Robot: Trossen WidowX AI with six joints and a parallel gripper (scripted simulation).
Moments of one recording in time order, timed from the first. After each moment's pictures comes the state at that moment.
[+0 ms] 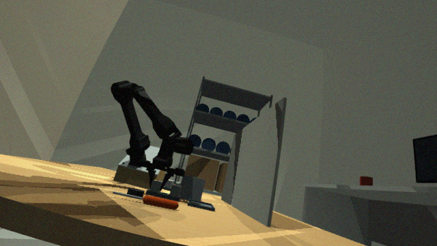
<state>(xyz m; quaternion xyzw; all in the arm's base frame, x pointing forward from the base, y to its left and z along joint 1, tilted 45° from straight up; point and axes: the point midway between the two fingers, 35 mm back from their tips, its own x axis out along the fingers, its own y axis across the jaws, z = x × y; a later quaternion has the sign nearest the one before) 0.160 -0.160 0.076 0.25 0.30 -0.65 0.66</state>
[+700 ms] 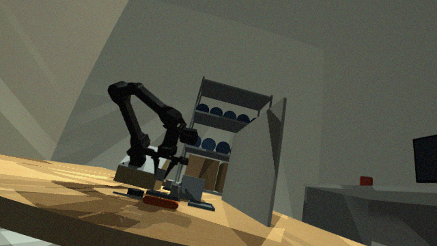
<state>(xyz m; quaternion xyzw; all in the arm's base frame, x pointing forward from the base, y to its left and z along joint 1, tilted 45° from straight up) 0.164 -0.122 0.107 0.25 0.31 -0.65 0.65</state>
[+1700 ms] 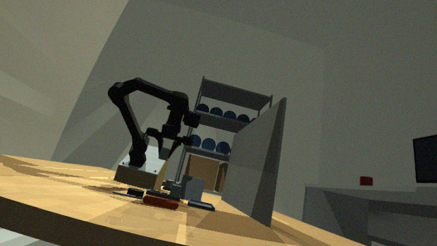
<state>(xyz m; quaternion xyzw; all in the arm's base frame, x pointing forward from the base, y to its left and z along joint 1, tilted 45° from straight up) 0.158 -0.067 0.166 0.25 0.30 -0.65 0.66</state>
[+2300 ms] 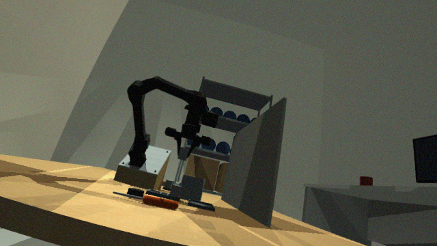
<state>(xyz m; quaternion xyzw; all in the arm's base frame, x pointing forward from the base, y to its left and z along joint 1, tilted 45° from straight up) 0.233 -0.060 0.183 0.25 0.30 -0.65 0.65</state>
